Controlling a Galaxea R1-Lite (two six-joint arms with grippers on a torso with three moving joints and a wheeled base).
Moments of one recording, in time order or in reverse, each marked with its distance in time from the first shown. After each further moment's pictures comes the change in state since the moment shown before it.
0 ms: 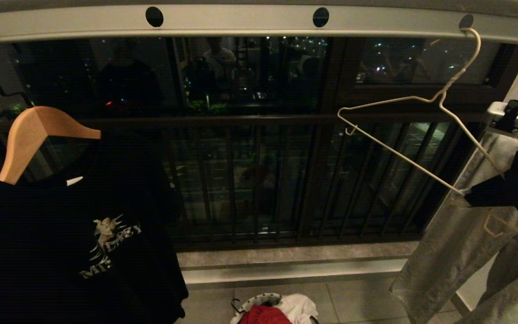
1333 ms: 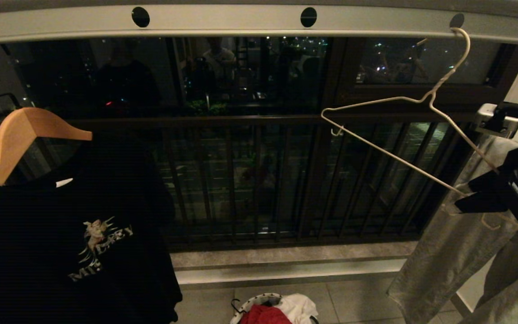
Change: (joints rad) left arm 0.000 0.000 0.000 0.000 0.000 0.000; right arm 0.004 0.035 -0.018 0.001 -0.002 0.005
